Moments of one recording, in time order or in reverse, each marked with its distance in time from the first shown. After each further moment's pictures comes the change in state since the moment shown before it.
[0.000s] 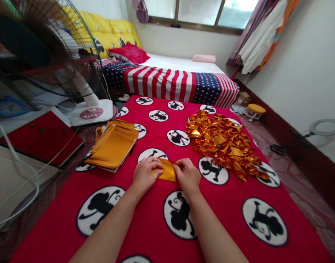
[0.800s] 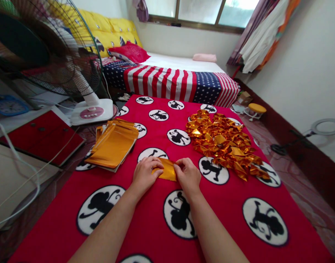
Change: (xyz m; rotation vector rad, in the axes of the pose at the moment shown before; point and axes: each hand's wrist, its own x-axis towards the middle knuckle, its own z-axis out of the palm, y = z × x) left_hand 0.001 0.001 -0.001 0.001 -0.005 -0.013; right_hand -0.001 0.000 0.000 -0.007 -0.006 0.009
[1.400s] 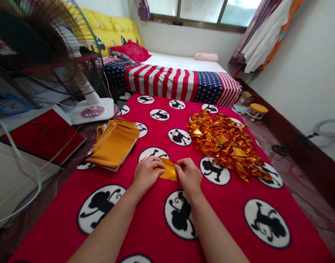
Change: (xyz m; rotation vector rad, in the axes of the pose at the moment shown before) left_hand 0.000 0.000 0.000 -0.001 -0.010 0.004; right_hand 0.001 0.005 0.004 0.005 0.021 -0.024
